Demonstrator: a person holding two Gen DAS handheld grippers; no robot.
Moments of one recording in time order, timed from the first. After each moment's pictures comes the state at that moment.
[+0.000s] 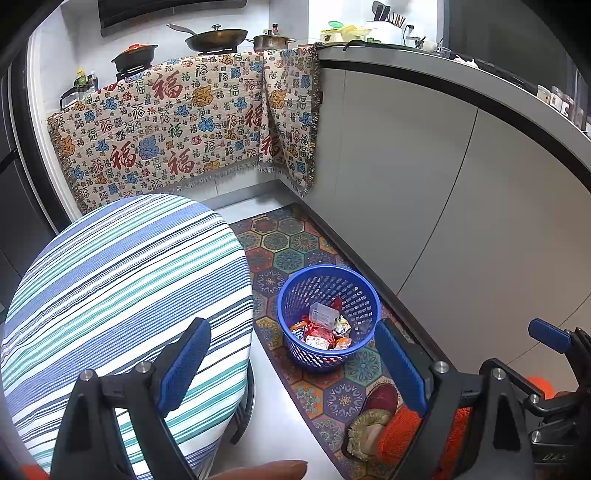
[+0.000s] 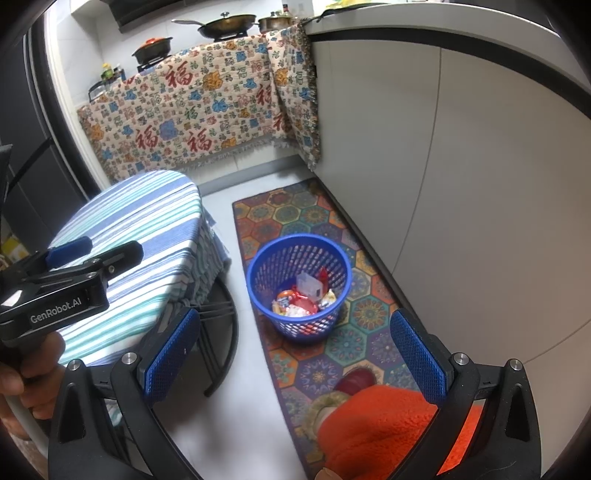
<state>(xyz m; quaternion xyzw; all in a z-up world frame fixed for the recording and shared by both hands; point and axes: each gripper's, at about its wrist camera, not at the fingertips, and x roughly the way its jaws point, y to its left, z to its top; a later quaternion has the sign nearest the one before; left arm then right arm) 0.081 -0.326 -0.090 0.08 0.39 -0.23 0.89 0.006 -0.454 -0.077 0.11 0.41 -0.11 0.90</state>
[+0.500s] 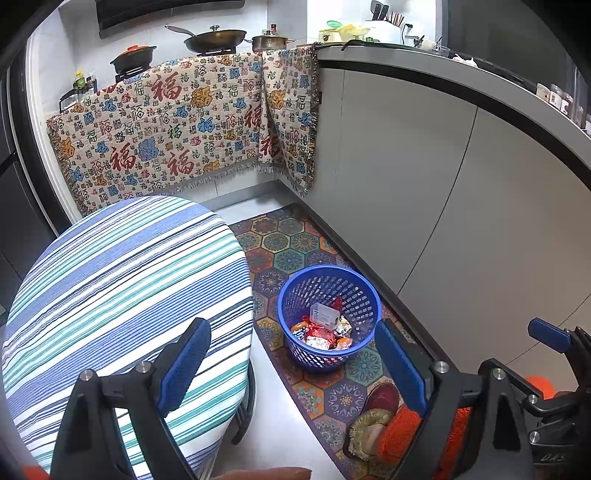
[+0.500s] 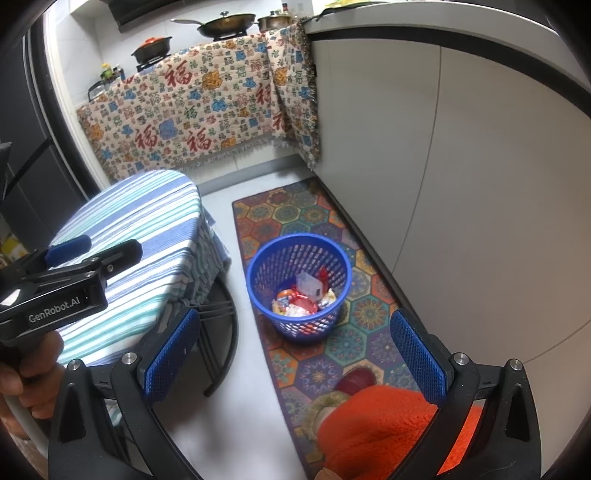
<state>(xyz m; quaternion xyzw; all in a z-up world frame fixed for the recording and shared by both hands) 0.081 -0.328 -0.089 0.09 0.39 -0.23 0.89 0.006 -0.459 -0.077 0.11 0.41 -0.11 0.90</state>
